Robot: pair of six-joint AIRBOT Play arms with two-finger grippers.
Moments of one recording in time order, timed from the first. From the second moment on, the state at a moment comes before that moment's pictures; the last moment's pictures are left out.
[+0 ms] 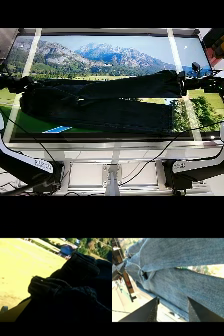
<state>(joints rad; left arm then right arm) 0.50 -1.85 1.62 1.25 -1.06 -1.33 -0.44 -1.61 1.34 -0.62 1.47 1.35</state>
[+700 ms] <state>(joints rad) 0.48 -1.78 1.82 0.92 -1.09 -1.04 -0.44 -1.61 1.34 -0.62 1.42 1.35</state>
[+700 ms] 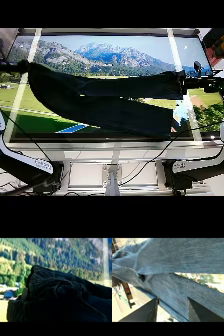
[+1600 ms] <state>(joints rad) 0.58 -1.69 1.81 1.60 -1.37 -1.29 -0.44 -1.61 1.34 -0.67 1.40 1.35</state>
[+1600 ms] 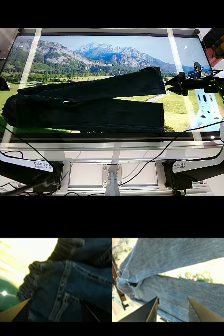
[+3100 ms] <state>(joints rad) 0.55 -2.01 1.81 1.43 -1.02 -1.43 -0.44 -1.61 1.34 -0.67 1.28 1.35</state>
